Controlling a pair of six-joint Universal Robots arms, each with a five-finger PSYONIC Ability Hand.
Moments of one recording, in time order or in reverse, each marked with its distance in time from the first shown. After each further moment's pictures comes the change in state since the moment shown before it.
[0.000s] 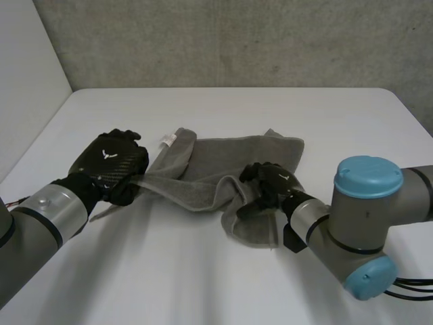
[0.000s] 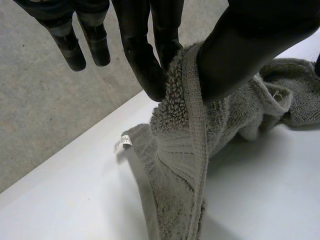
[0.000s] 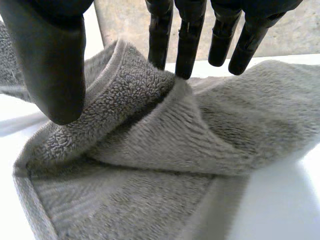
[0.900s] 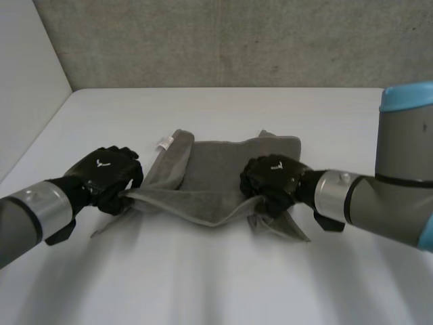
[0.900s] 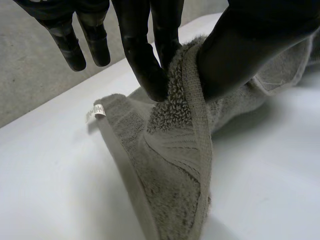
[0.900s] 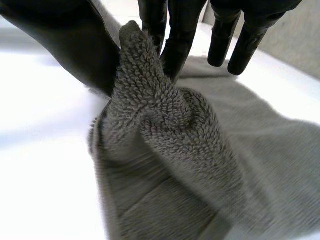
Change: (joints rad) left arm 0.125 -0.083 0.093 -0.224 0.158 0.055; right arm -0.110 -0.103 -0.251 0.616 -0.362 -0.720; left_hand 0.000 0.002 0.000 0.000 0.000; right_hand 0.680 0.734 0.000 0.000 0.718
